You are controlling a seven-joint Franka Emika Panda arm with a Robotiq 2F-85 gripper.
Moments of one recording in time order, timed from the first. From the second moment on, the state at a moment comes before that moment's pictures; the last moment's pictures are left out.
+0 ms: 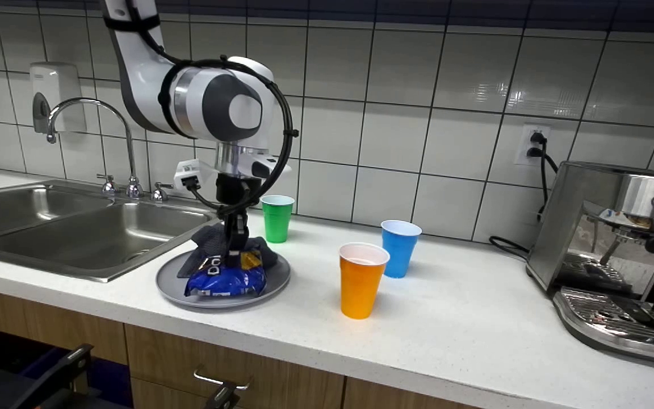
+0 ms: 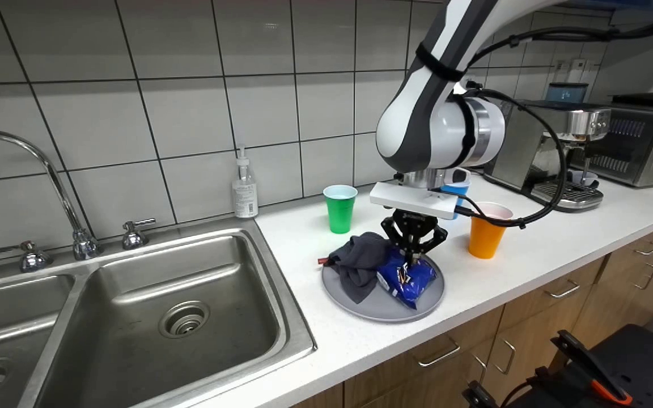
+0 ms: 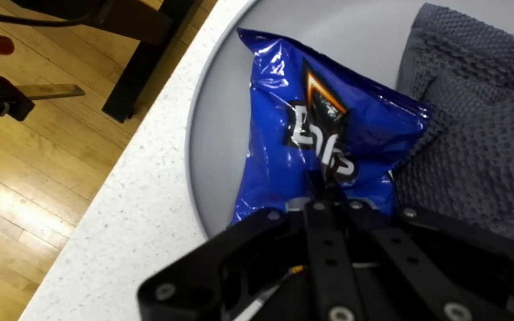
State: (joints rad) arm 0.03 0.21 -0.03 -2.51 0.15 2.67 0.74
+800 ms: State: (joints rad) arm 0.01 0.05 -0.07 -2.44 0.15 2.45 0.74
